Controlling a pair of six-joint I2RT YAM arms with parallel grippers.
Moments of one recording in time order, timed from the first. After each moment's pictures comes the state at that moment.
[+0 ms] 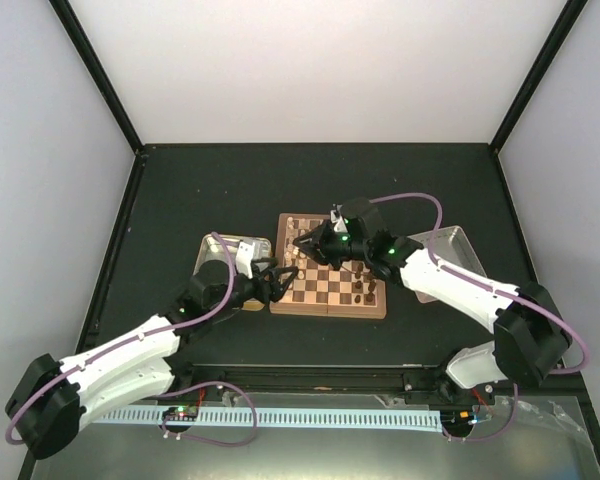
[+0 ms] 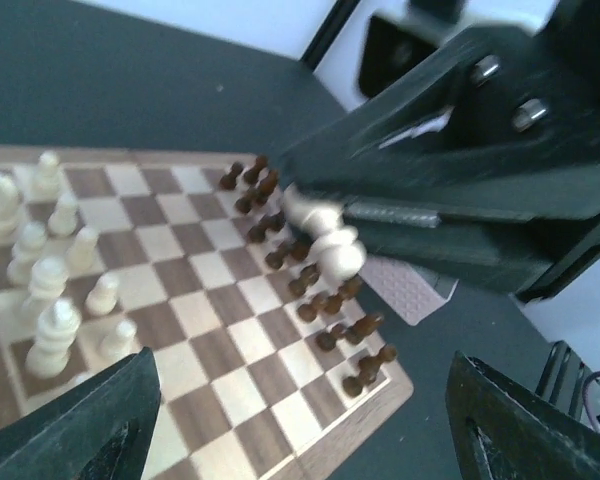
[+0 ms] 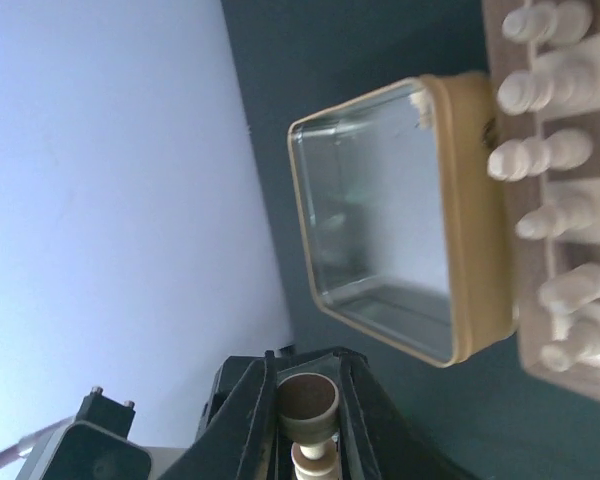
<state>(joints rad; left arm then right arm) -0.72 0.86 0.34 0.25 0.16 -0.57 0.75 1.42 0.98 -0.11 -0.37 1.32</state>
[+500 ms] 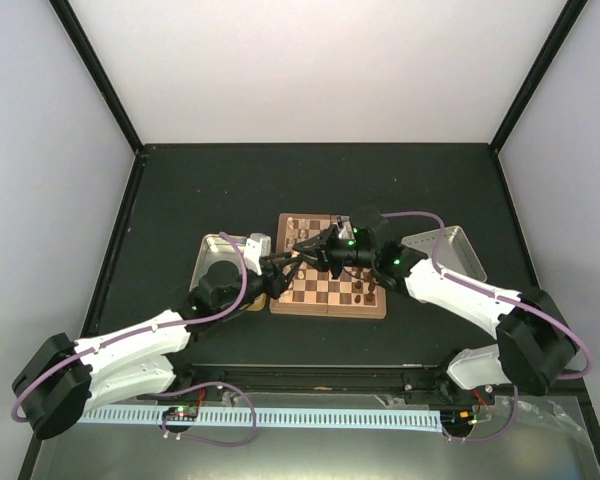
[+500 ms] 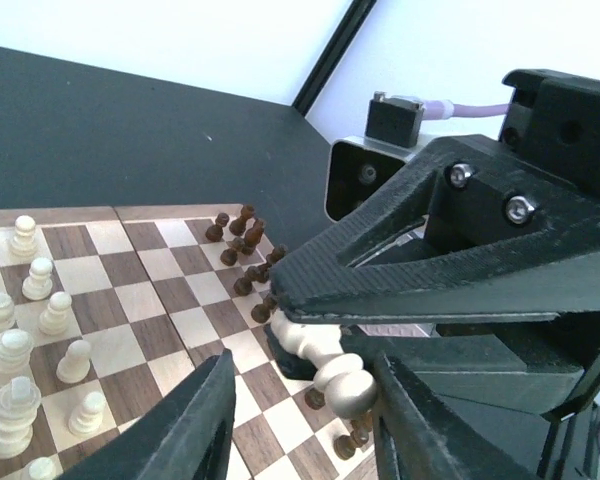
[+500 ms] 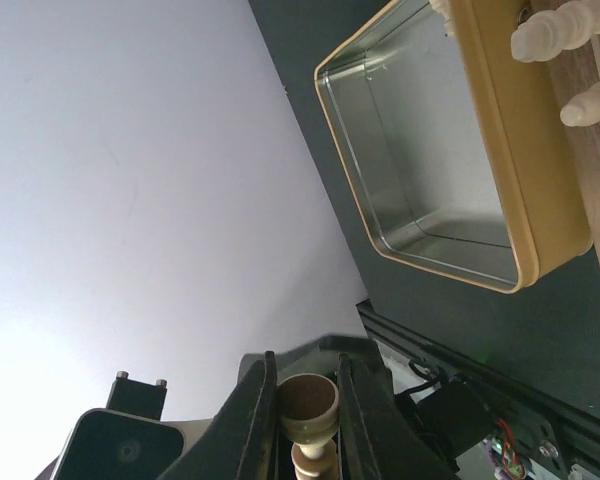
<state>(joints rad) -0.80 0.99 0.35 0.48 0.05 -0.56 0.75 1.37 0.84 0.10 -0.50 1.64</state>
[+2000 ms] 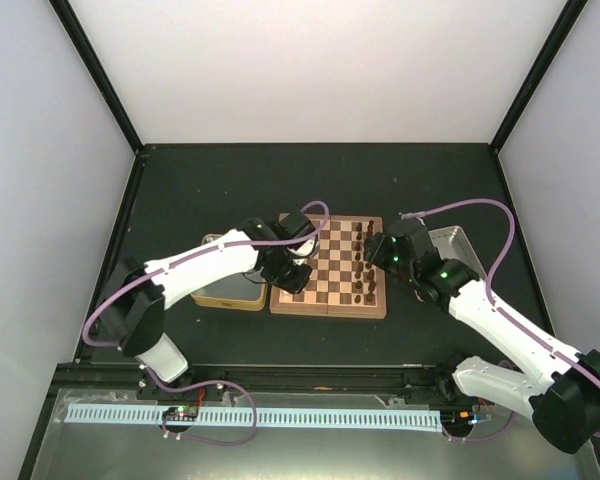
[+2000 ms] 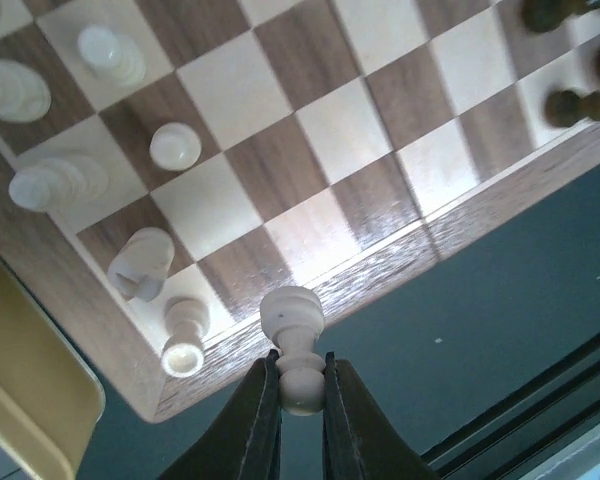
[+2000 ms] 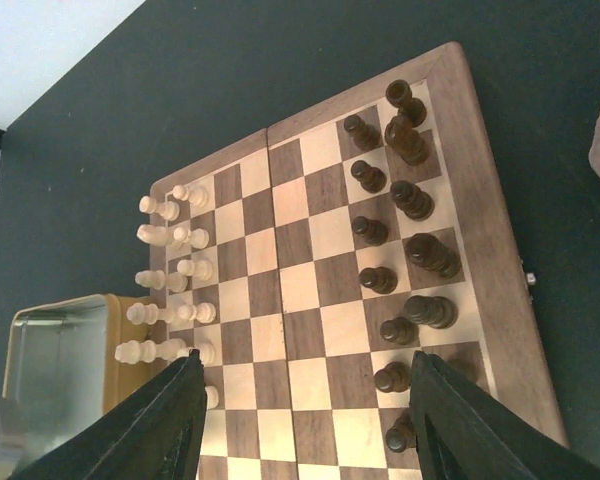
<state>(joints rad) -0.82 1.58 1.20 -0.89 0.17 -0.37 0.60 1.04 0.76 -0.44 0.12 0.92</state>
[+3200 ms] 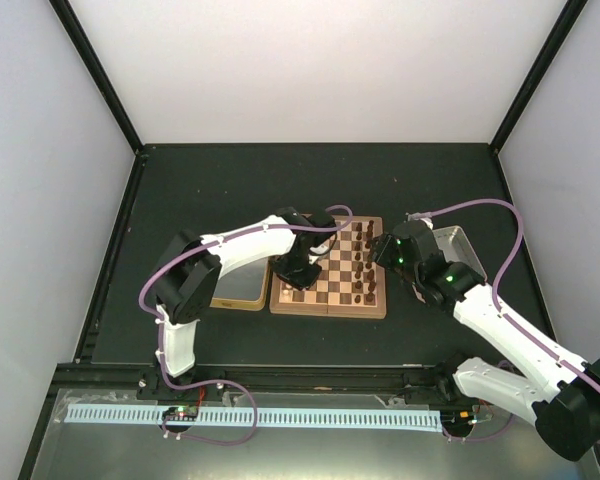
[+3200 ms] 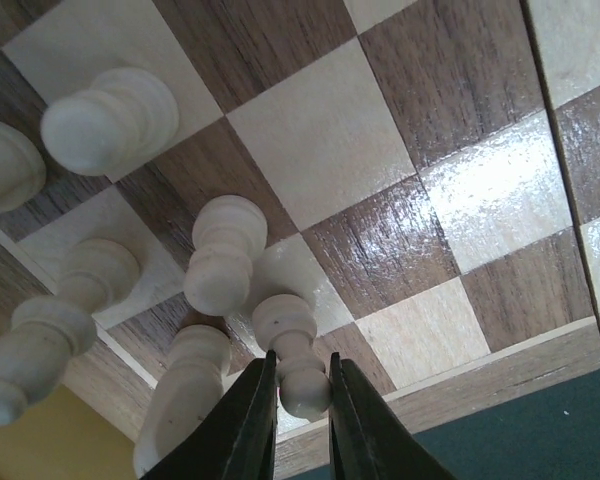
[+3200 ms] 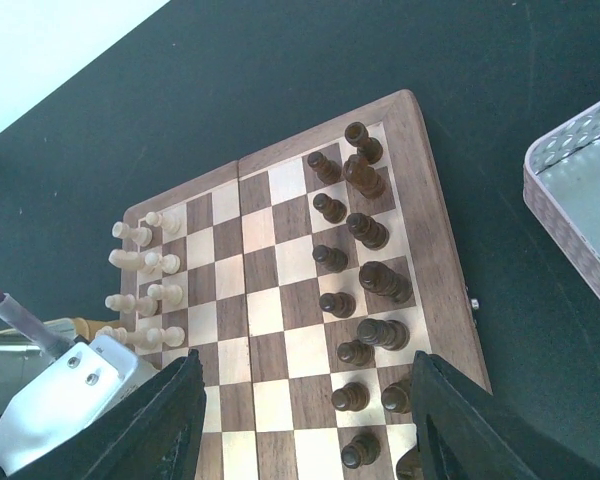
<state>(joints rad) -0.82 1.94 1.45 -1.08 0.06 -0.31 0.59 1.00 0.75 -0.47 0.20 0.87</state>
